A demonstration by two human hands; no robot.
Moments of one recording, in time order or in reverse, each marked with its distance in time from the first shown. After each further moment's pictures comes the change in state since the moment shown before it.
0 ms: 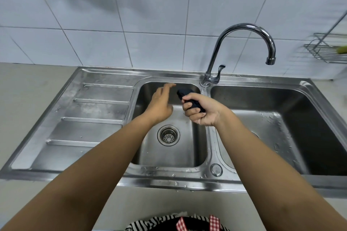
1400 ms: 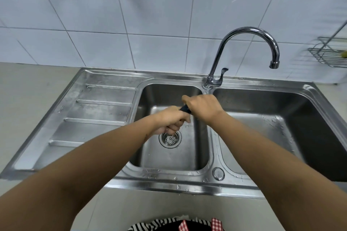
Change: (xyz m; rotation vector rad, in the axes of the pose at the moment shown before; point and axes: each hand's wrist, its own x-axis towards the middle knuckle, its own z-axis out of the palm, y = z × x) left_hand -0.019 0.033 0.000 -0.598 -0.528 -0.436; right_hand 0.013 -0.001 0.001 -2.362 0.716 -0.652
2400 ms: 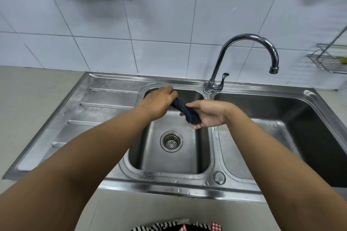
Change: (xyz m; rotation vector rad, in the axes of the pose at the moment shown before) left_hand 0.016 0.009 -0.061 1.460 0.587 0.620; right_hand 0.002 0.013 -0.018 1.710 -0.767 0.516
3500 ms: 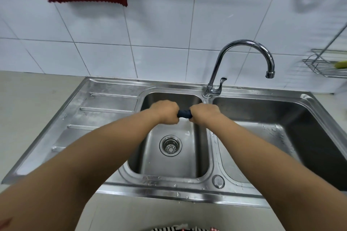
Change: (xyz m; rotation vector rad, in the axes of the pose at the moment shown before) left_hand 0.008 0.039 -0.026 -0.109 -0.454 -0.252; right_hand 0.002 -0.007 0.021 -1.454 0.662 0.032
